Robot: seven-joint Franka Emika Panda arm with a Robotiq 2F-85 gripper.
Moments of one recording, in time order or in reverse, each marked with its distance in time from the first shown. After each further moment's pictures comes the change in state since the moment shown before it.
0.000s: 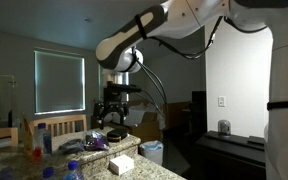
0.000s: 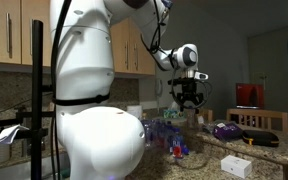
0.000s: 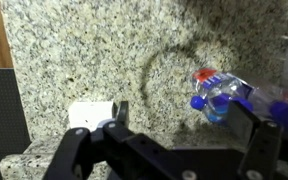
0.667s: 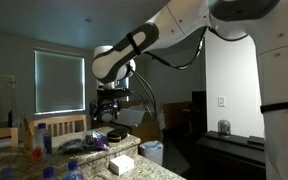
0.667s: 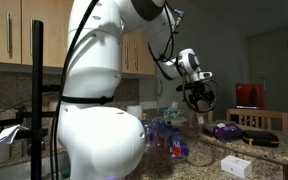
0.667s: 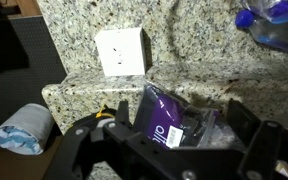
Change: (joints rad) arm 0.003 0.130 -0.003 0.104 -0.300 0.226 0.260
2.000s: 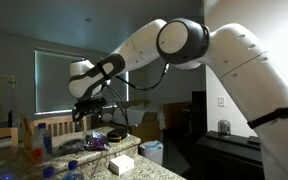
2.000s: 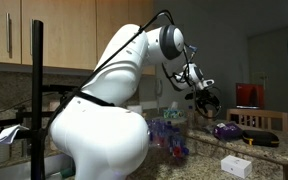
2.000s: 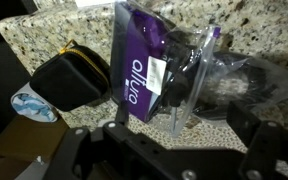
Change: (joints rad) arm 0.158 0.450 -0.135 0.524 -0.155 -0.021 0.140
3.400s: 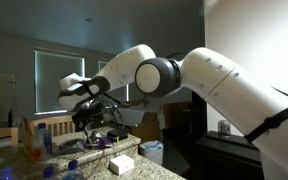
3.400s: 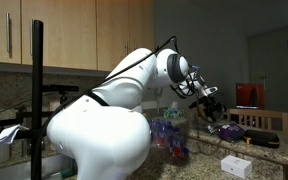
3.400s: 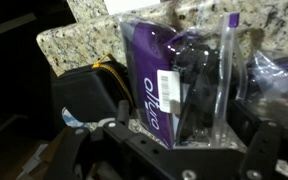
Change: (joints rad) arm 0.066 0.297 -0.105 0.392 -0.033 -0.297 0.036
